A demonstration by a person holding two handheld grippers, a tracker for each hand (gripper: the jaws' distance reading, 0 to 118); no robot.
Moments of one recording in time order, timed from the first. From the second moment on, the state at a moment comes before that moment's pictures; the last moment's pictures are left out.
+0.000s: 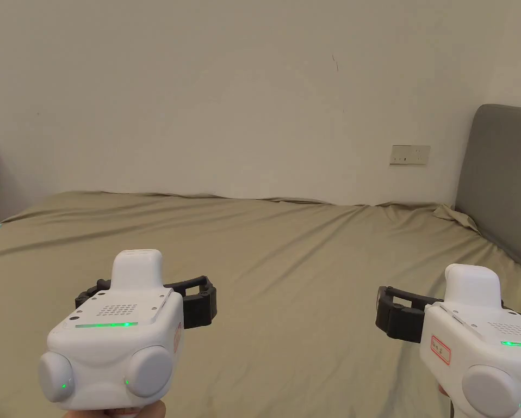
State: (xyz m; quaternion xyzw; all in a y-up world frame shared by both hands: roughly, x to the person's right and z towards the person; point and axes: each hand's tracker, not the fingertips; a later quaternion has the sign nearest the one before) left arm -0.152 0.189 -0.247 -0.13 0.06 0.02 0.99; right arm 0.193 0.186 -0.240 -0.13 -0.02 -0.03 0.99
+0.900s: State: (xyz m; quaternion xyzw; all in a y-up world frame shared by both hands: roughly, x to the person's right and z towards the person) left arm -0.148 0.212 -0.248 -0.12 0.06 0.02 0.99; right arm 0.196 0.205 -0.239 -0.11 -0.02 0.00 0.99
